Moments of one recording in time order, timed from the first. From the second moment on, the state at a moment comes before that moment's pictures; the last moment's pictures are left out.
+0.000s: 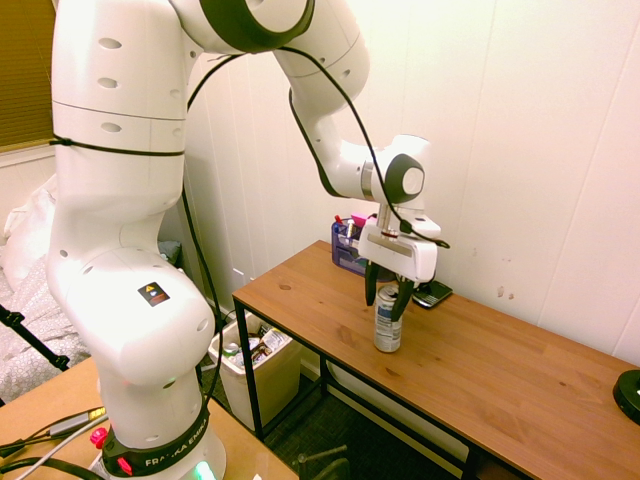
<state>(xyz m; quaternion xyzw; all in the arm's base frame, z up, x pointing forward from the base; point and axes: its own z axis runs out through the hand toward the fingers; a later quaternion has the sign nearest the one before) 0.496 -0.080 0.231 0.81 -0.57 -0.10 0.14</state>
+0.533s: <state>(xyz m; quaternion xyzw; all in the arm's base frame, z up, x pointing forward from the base) 0.503 -0.083 0.225 0.80 -0.57 -0.10 0.14</state>
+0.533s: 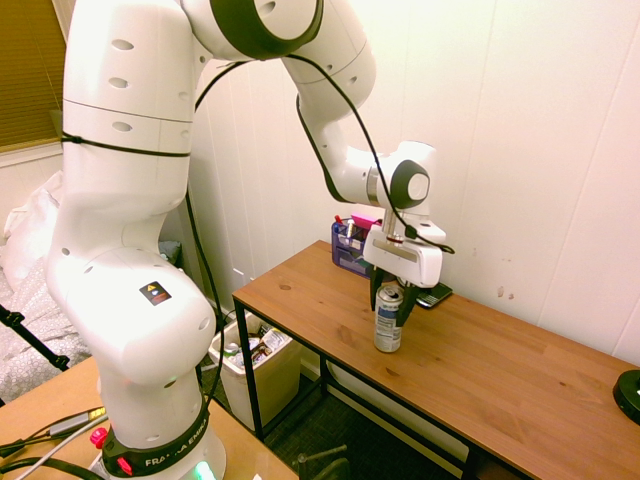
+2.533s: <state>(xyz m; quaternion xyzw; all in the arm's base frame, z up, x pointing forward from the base) 0.472 0.447 0.385 0.93 -0.36 -0.04 0.07</state>
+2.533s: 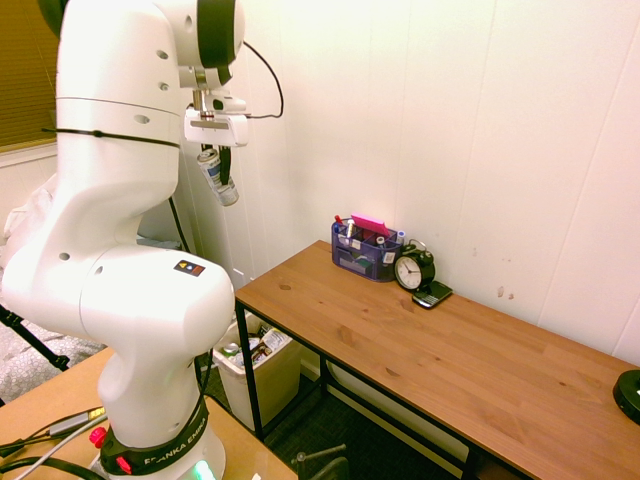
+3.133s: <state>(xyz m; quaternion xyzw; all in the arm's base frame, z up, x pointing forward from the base) 0.541 0.460 0.408 0.92 -0.38 -0.04 0.06</state>
